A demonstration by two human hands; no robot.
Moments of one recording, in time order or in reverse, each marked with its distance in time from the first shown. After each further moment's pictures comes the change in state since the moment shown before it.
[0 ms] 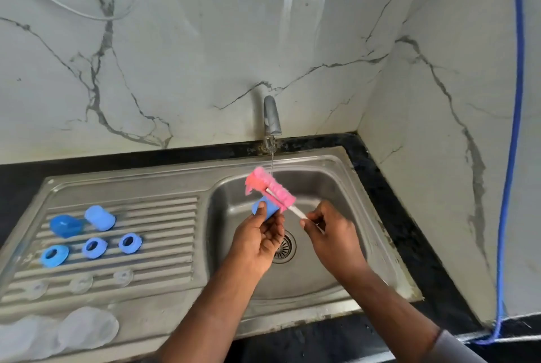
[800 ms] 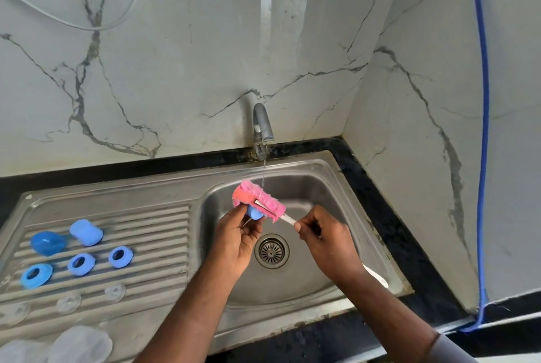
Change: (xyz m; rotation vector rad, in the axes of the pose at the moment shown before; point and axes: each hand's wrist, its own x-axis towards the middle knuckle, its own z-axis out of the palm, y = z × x) left_hand -0.001 0.033 -0.010 0.165 -0.088 0.166; right_hand -0.014 -0.015 -0.005 0.042 0.009 -0.011
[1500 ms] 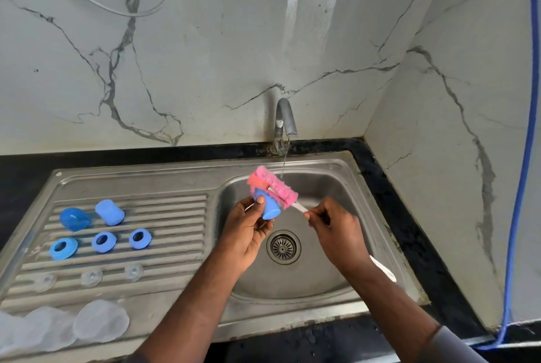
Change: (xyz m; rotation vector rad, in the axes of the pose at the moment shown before) left_hand -0.004 0.011 -0.015 0.138 -0.109 0.069; right_hand 0.021 -0.004 0.017 -0.030 0.040 -0.072
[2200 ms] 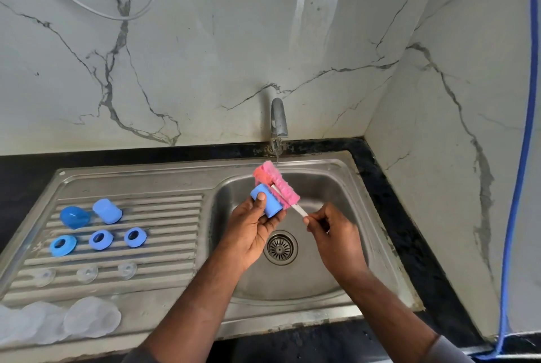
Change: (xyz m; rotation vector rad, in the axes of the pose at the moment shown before) left_hand 0.004 -0.012 0.030 -0.161 -0.016 0.015; right_hand -0.006 0.021 -0.010 0.078 -0.012 0.035
